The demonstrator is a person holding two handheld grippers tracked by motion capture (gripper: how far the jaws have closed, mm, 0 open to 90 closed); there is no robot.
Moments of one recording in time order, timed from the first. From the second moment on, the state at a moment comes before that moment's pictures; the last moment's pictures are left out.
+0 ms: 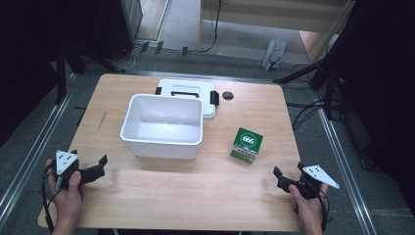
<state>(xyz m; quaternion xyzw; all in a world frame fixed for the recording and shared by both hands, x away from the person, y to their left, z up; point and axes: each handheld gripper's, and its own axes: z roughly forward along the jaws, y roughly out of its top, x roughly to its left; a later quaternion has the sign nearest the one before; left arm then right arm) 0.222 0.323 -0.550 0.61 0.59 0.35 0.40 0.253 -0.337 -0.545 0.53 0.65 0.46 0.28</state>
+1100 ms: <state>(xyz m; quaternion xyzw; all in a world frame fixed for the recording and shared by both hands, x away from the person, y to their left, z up) 0.221 0.325 -0.551 0.61 0.59 0.35 0.40 0.314 -0.291 -0.466 0.30 0.92 0.19 0.16</state>
